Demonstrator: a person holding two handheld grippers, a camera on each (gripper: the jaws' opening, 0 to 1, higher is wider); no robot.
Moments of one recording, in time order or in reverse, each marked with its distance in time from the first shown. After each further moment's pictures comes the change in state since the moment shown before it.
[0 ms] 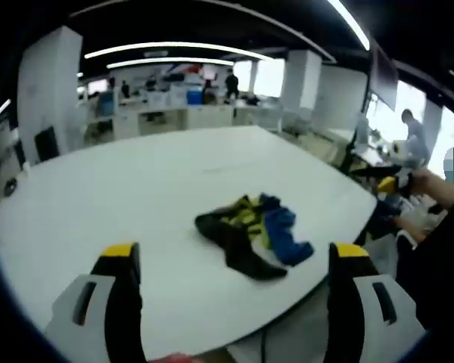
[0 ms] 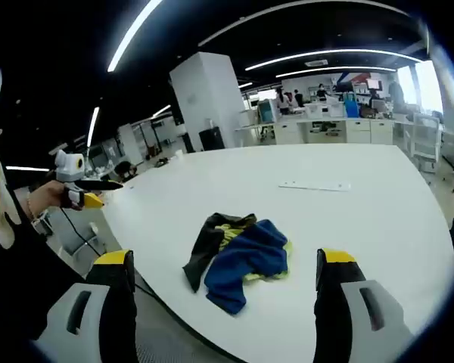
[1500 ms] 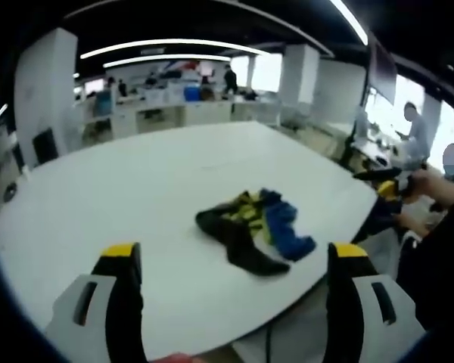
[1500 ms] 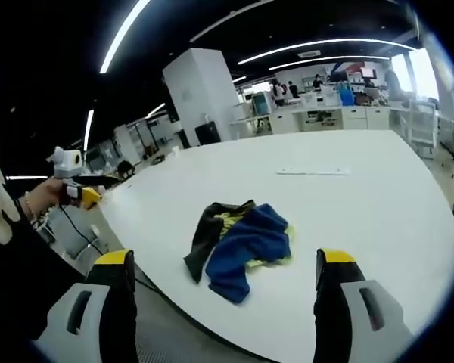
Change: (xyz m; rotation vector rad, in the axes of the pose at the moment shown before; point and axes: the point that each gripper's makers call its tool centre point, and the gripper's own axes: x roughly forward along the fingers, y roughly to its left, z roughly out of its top) left arm 0.004 0.000 -0.002 0.029 0.033 -0.009; right arm -0.004 0.000 -0.029 0.062 0.029 -0.013
